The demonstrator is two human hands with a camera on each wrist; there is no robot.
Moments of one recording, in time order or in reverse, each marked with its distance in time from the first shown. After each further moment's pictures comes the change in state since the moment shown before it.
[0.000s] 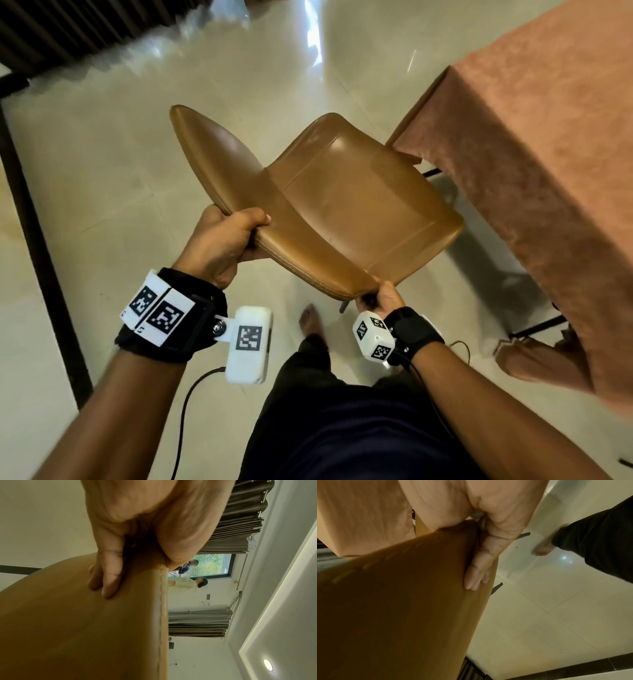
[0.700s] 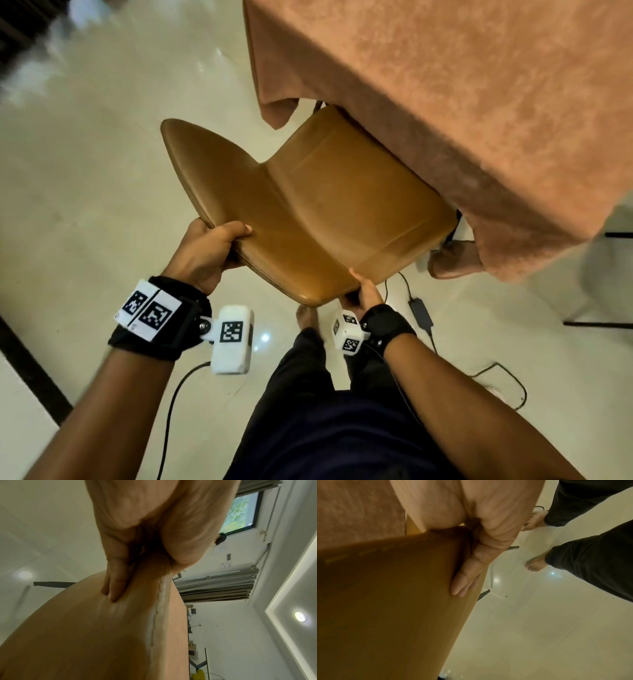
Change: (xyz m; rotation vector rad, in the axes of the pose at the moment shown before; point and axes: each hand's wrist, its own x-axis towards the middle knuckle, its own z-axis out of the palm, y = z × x) left_hand -0.129 -0.129 0.240 0.261 -0.132 -0.061; right_hand -0.019 -0.082 -0.300 0.202 -0.029 -0.014
